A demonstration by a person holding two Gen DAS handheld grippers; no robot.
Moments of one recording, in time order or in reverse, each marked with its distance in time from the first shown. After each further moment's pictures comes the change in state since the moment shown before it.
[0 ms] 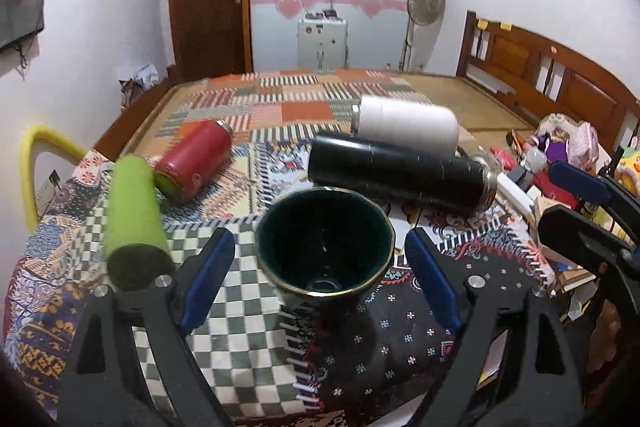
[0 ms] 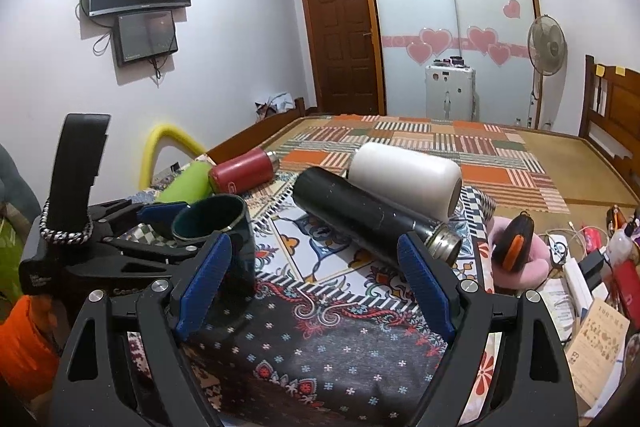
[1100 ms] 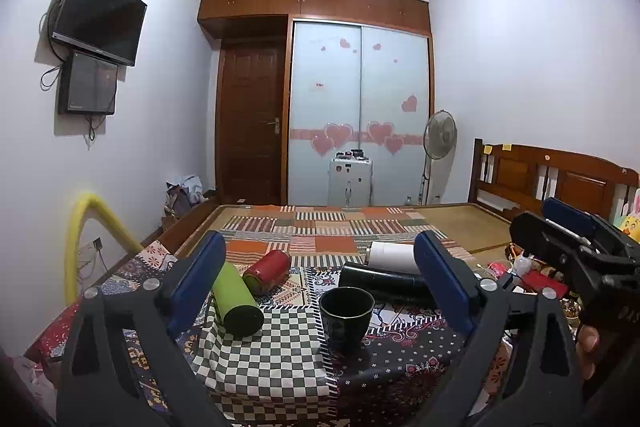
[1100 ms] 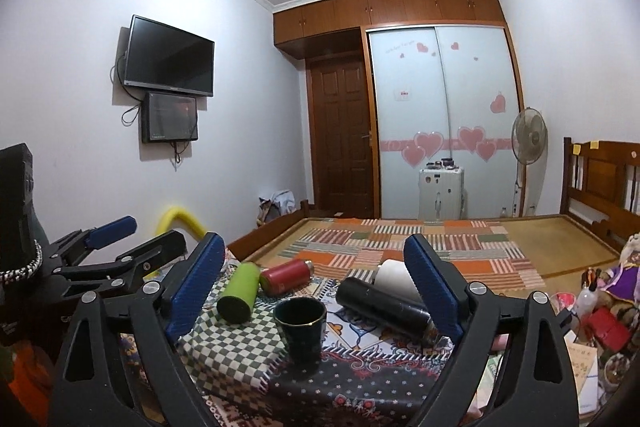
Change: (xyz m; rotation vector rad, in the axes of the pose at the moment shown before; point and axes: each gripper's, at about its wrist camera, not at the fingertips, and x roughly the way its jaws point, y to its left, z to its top) left arm -0.211 0.004 -0.025 -0.049 -0.508 0.101; right arm -0.108 0.087 0.021 -0.060 -0.360 -0.059
